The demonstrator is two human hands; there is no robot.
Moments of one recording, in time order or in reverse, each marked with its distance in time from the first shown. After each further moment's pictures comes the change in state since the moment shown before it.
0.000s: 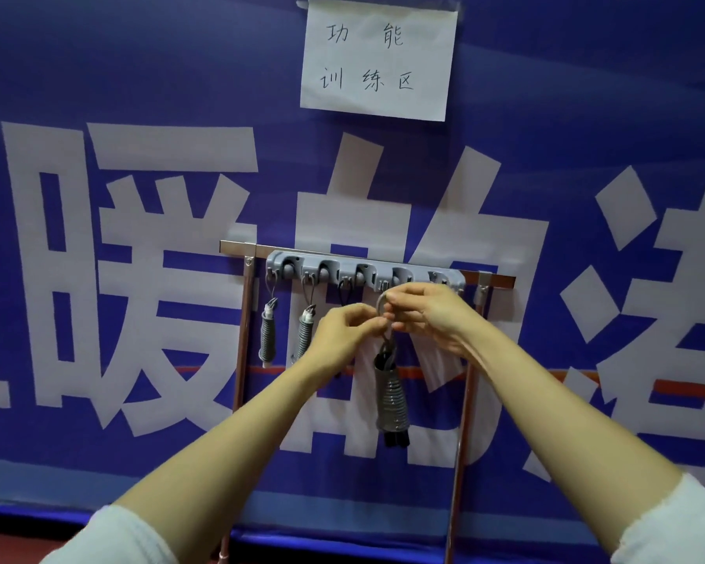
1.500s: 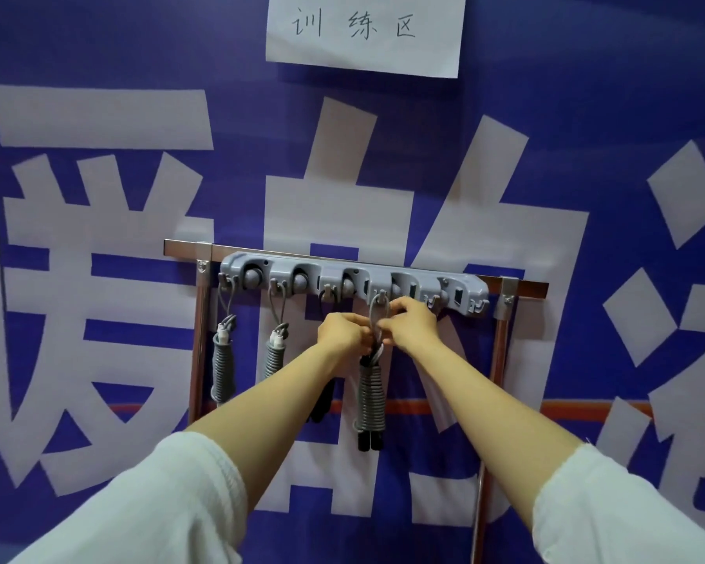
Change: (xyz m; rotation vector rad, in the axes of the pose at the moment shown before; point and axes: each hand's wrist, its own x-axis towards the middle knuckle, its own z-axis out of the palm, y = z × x) left_hand 0.173 -0.109 0.036 -0.131 0.175 -0.373; right_hand 0.192 0.122 -0.035 -0.368 0.459 0.020
